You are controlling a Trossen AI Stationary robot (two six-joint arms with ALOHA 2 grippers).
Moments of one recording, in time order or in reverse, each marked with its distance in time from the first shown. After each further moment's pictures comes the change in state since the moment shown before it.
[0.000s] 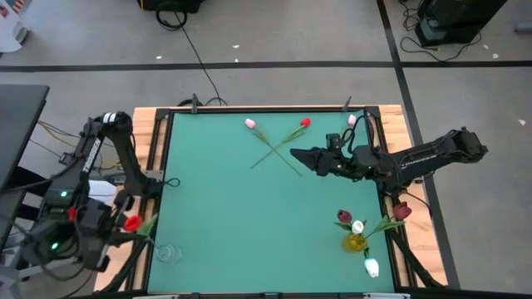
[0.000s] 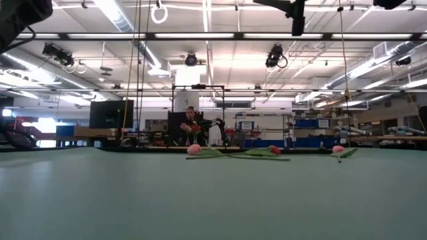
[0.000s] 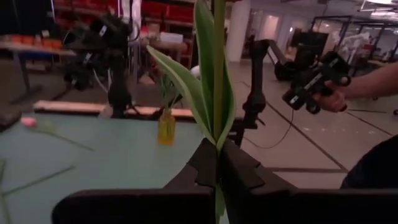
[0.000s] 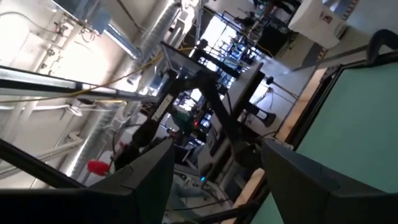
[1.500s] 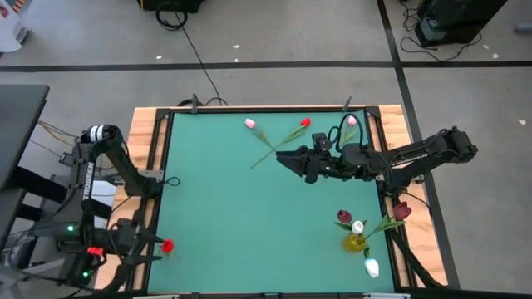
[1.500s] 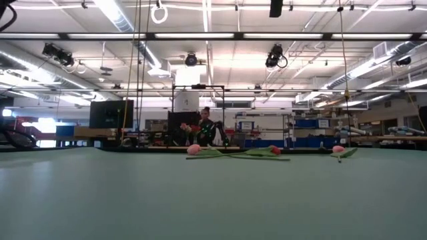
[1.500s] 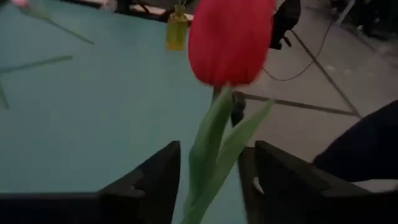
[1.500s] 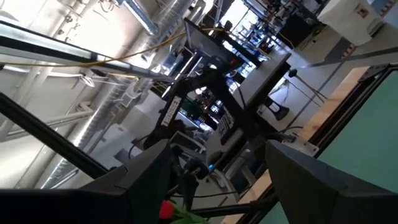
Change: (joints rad) left arm 0.100 0.214 0.005 -0.346 0.368 -0.634; right arm 0.006 0.143 0.192 -0.032 -0.113 -0.107
